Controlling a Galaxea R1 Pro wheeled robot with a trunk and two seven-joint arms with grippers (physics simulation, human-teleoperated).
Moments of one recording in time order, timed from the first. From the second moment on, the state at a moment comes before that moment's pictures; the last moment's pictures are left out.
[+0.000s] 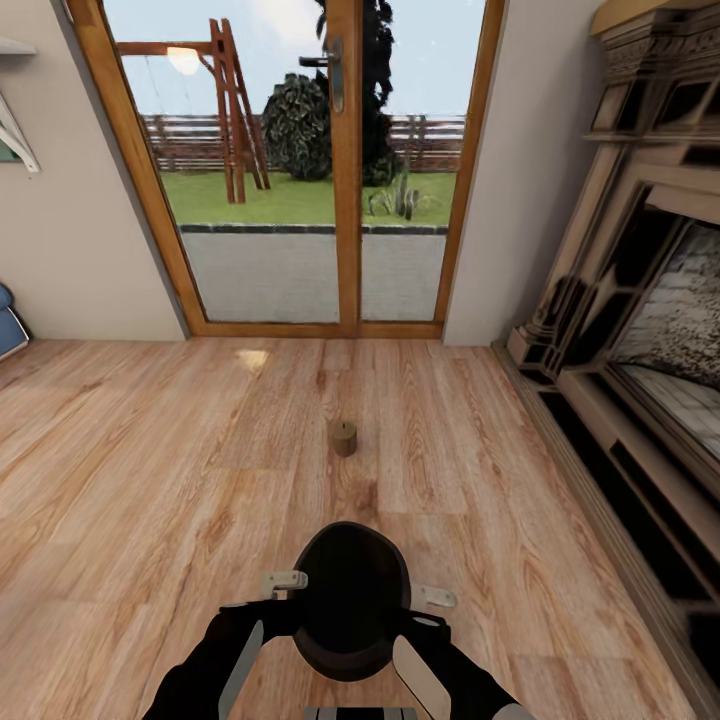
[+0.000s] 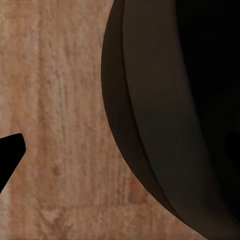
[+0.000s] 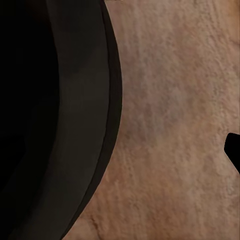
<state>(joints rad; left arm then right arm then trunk) -0.40 -0.11 -0.04 -0.81 0.07 0.53 0.03 -0.49 0.16 0.57 -0.59 -0.71 0.21 -0.58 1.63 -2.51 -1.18</state>
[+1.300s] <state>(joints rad) -0.40 -0.11 -0.04 -0.81 0.07 0.53 0.02 -0.49 0.16 0.57 -0.58 -0.72 0.17 -0.59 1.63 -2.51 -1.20</state>
